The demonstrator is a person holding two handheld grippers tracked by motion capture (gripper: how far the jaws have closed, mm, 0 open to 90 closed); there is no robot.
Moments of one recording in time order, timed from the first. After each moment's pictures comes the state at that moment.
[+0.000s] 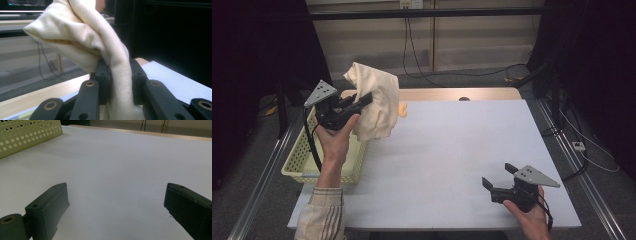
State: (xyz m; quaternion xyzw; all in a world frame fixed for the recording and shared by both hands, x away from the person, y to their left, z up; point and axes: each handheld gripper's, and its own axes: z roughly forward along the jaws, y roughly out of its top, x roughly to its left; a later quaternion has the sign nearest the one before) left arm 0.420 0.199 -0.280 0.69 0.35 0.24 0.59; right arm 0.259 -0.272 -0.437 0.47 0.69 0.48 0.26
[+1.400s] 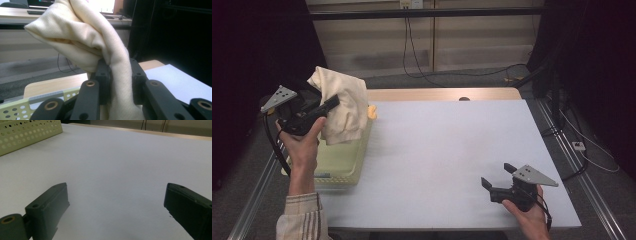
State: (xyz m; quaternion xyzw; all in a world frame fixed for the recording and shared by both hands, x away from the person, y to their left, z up) left arm 0.408 0.269 -0.277 0.66 0.40 0.25 0.58; right arm 0.261 -0.271 -0.439 0.47 0.70 0.48 0.26
